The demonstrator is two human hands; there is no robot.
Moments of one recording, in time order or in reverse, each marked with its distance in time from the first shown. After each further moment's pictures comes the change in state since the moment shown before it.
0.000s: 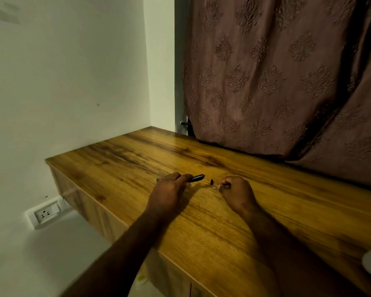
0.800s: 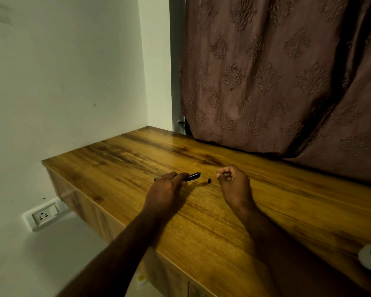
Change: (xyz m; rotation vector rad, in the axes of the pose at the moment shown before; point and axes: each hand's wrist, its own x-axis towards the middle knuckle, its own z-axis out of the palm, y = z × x) left_hand -0.001 0.000 0.000 0.015 -0.028 -0.039; right_hand -0.012 -0.021 -0.005 0.411 0.194 -0.024
